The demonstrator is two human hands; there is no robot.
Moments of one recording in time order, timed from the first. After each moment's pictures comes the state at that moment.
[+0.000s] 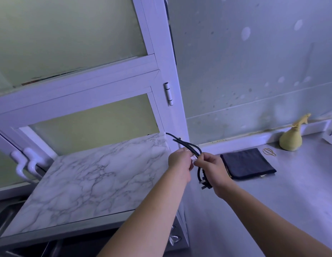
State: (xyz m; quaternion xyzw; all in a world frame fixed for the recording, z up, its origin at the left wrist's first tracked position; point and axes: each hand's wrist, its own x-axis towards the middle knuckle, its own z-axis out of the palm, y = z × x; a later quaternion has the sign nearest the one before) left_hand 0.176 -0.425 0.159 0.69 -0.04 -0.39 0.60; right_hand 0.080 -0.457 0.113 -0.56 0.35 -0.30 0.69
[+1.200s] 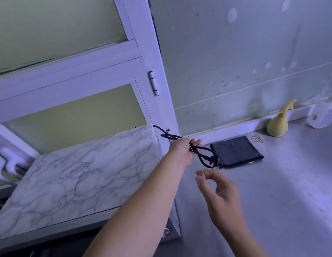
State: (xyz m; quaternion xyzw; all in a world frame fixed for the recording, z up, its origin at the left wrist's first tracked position) left_hand 0.167 -0.473 0.138 0.59 -0.02 -0.49 0.64; right_hand 0.019 -0.379 0.106 -0.59 0.33 -0.49 0.56
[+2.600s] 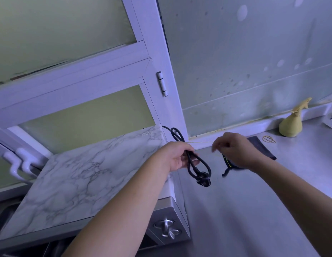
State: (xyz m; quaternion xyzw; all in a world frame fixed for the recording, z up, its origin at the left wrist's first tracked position) left_hand 0.202 -0.423 0.167 0.68 -0.15 -0.55 0.46; right_hand 0.029 -0.527 0.126 -0.83 0.34 -0.23 0.38
